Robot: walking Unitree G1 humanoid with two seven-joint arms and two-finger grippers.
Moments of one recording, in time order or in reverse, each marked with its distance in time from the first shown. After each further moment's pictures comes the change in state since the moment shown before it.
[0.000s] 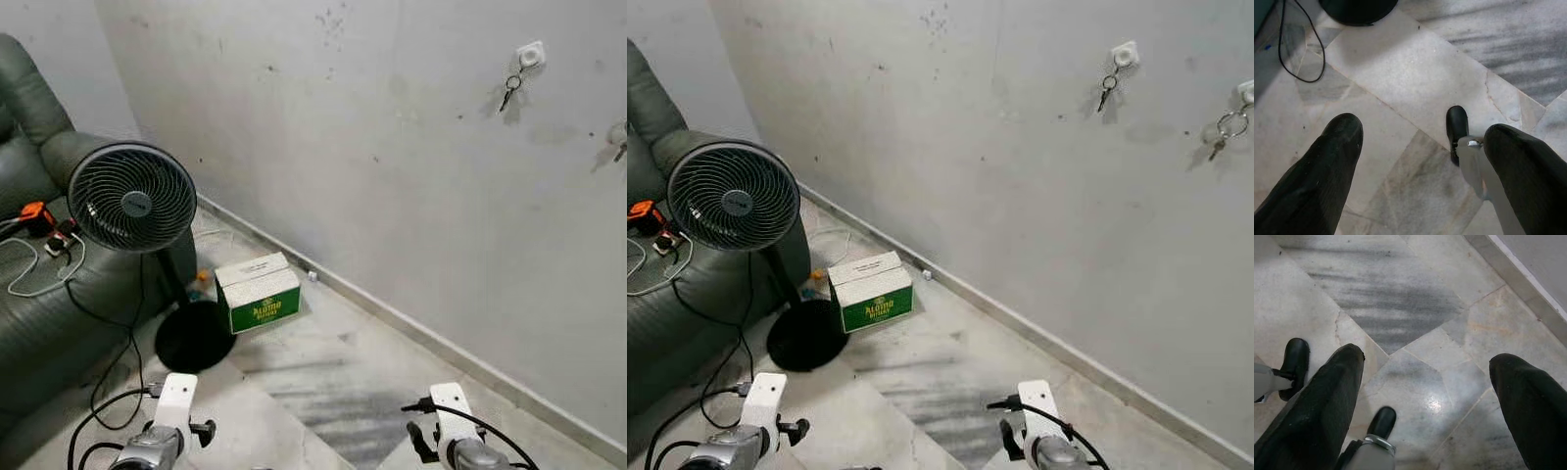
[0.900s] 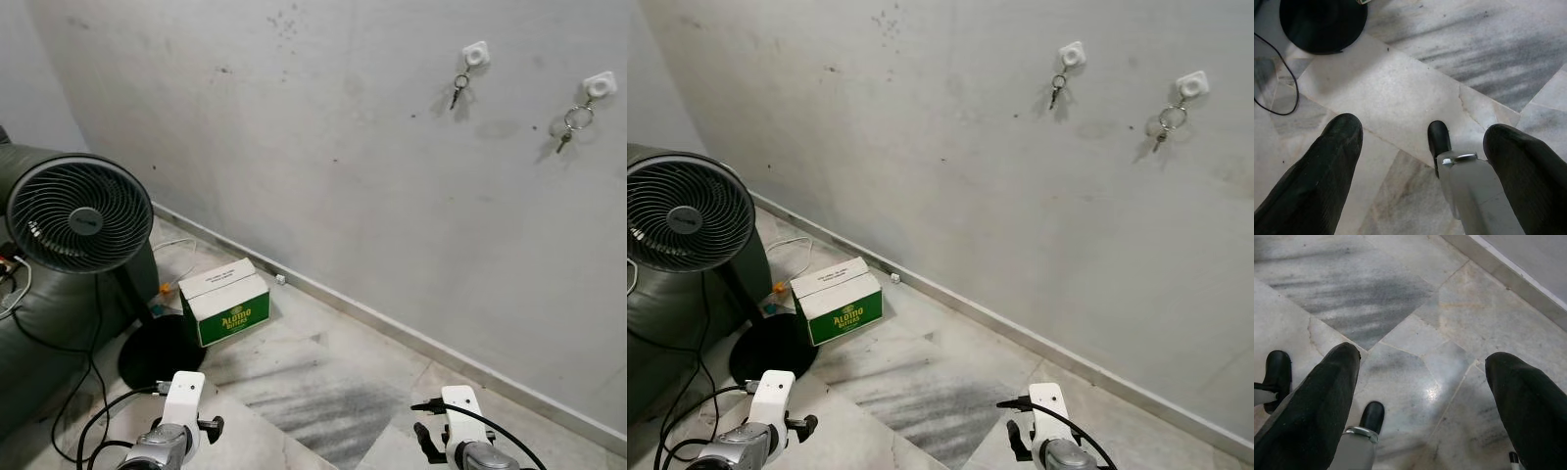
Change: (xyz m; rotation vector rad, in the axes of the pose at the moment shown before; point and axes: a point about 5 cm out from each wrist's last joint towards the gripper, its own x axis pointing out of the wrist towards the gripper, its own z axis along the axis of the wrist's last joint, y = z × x) left arm 0.001 -0.007 0.004 -0.016 -0.023 -0.001; right arm -0.002 -0.008 -0.004 0.072 0.001 -0.013
